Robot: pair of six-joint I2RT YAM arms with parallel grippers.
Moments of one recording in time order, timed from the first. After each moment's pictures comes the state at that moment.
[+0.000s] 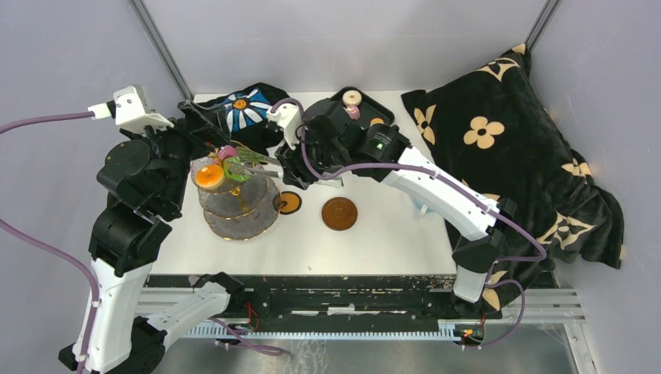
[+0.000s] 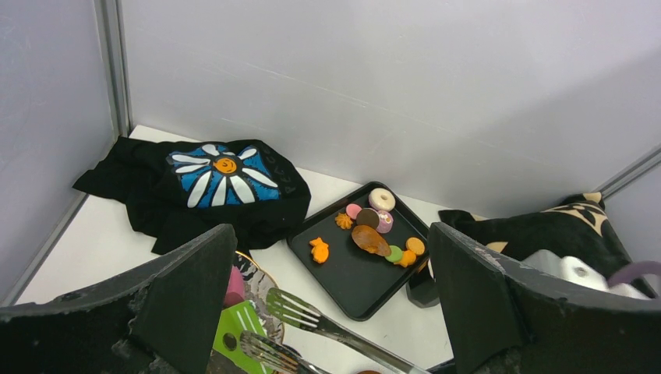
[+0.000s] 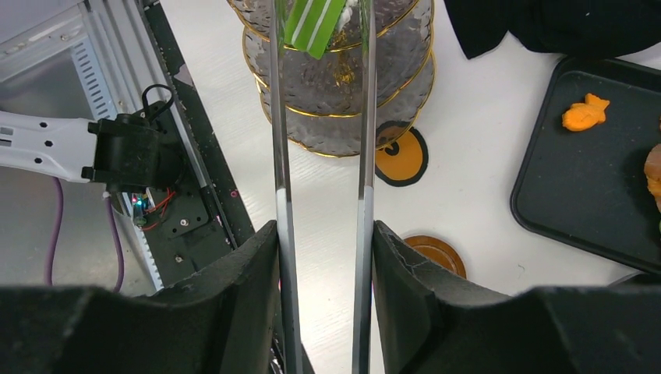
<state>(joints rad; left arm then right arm) -0.51 0.89 1.59 -0.66 -0.55 -0.33 1.03 1.83 2.15 -0.92 -0.15 0.02</state>
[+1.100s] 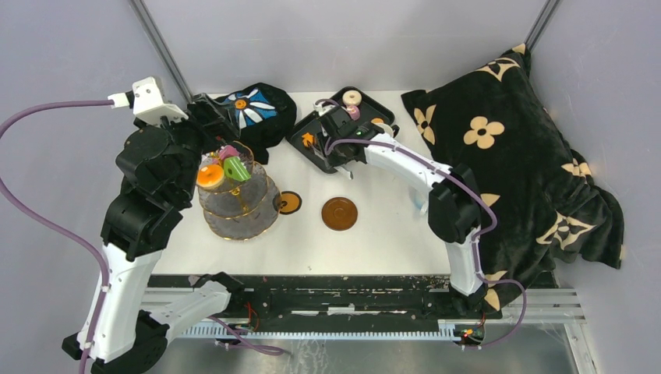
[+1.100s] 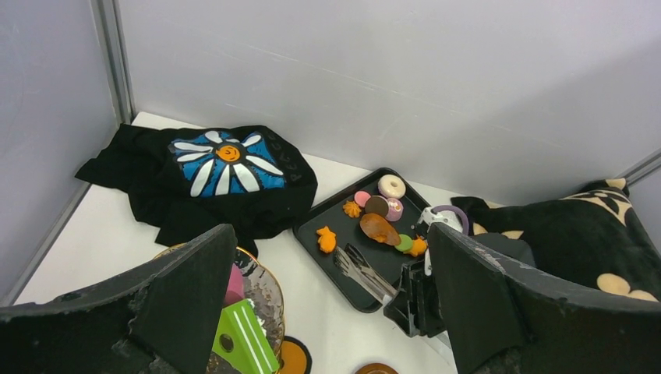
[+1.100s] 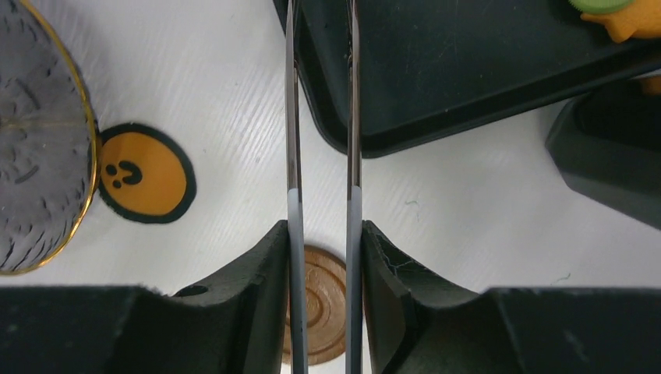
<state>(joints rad) -0.51 0.94 1.59 -0.66 -0.55 -0.33 0.74 2.02 1.80 -0.66 0.12 0.26</state>
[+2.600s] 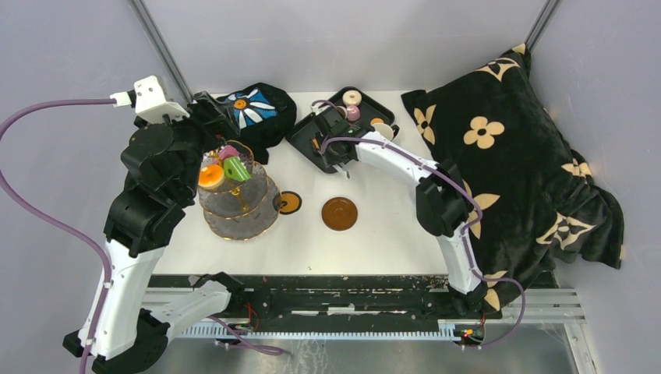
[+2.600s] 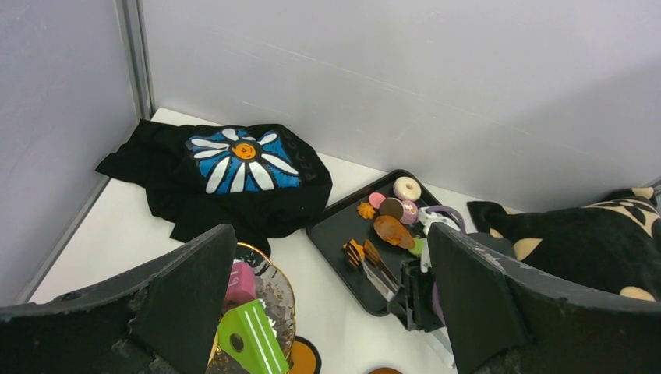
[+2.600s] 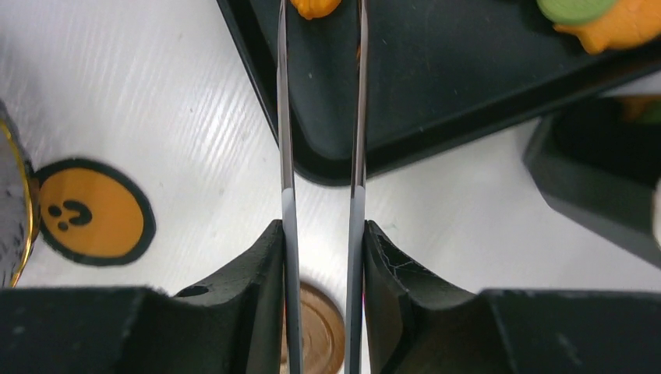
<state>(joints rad) -0.51 0.95 1.59 -0.67 -0.60 -0.33 0.74 2.20 1.96 -0.70 0.22 0.25</state>
